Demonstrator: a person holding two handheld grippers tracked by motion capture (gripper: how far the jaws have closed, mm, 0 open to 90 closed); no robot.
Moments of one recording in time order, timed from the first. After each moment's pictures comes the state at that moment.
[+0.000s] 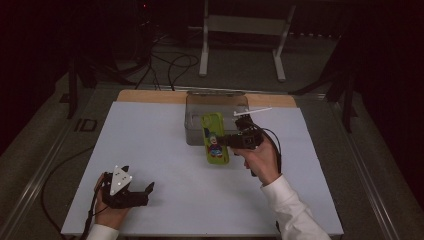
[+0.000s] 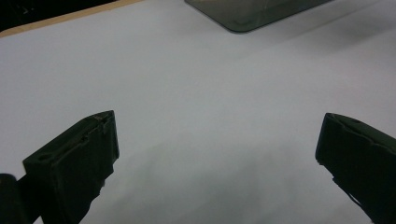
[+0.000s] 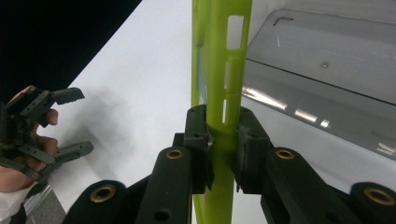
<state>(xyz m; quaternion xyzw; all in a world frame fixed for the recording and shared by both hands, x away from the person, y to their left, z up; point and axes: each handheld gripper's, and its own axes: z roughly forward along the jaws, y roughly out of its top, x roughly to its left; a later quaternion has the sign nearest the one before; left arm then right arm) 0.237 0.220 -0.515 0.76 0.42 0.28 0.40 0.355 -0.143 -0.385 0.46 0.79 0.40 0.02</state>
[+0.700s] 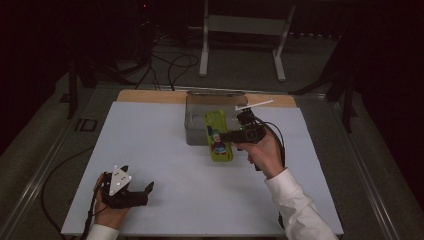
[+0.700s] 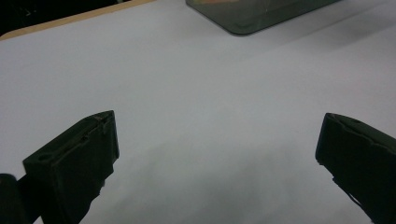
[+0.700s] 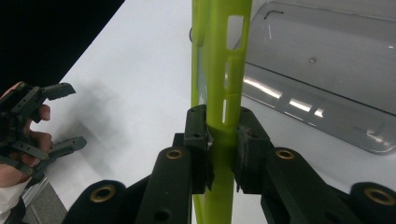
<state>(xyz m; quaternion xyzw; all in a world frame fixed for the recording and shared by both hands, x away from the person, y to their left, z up) 0.236 0.221 -0.514 0.76 0.43 0.28 0.41 0.367 -0.147 -0.375 0.47 0.80 0.37 0.01</state>
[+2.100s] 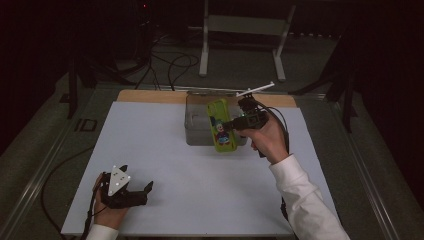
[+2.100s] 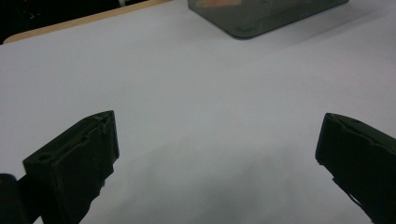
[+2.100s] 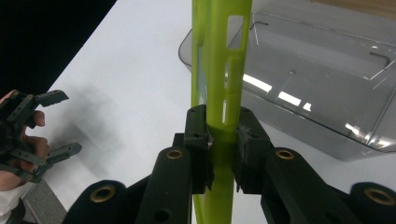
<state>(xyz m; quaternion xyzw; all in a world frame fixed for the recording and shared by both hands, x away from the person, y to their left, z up) 0.236 0.222 -0.514 0.75 0.43 0.29 0.41 0.389 -0.149 -0.345 0.47 0.81 0.35 0.01</state>
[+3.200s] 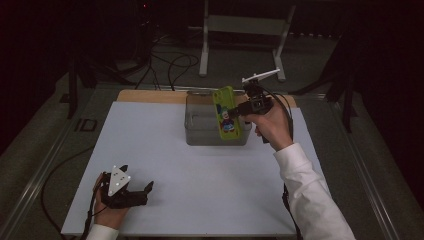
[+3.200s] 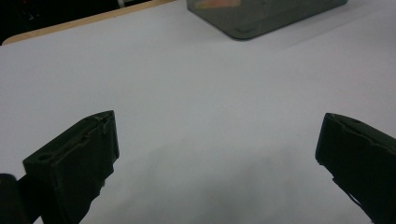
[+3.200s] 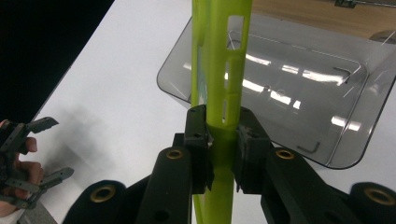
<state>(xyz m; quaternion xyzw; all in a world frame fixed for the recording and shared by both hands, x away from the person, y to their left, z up) 0.236 0.222 -0.514 0.75 0.42 0.29 0.41 0.418 -0.160 -0.326 0.50 0.79 0.34 0.02</state>
